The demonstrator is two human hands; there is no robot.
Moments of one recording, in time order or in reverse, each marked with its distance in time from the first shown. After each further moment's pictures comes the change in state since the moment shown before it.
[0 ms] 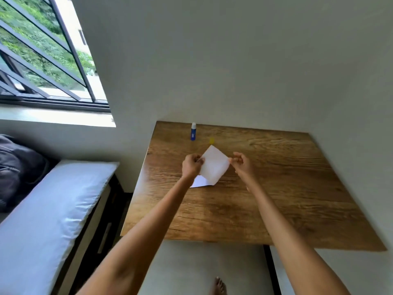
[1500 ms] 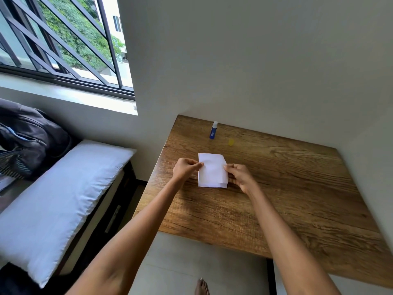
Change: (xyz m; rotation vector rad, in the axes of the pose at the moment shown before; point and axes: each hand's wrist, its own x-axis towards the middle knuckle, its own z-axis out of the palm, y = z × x) left_hand -0.001 -0.035 -0.065 0.098 -0.003 -0.038; right_hand 0.022 0.000 0.058 0.202 -0.295 0.363
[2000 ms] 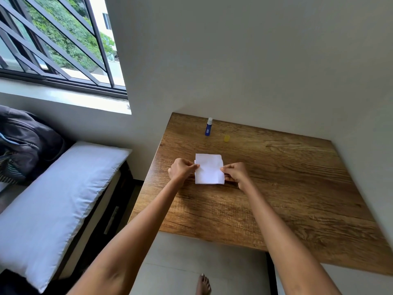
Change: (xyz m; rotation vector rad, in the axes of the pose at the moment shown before) left_hand 0.003 -0.004 0.012 0.198 0.131 -0.074; right_hand -0.001 0.005 -0.001 -0.164 0.125 -0.005
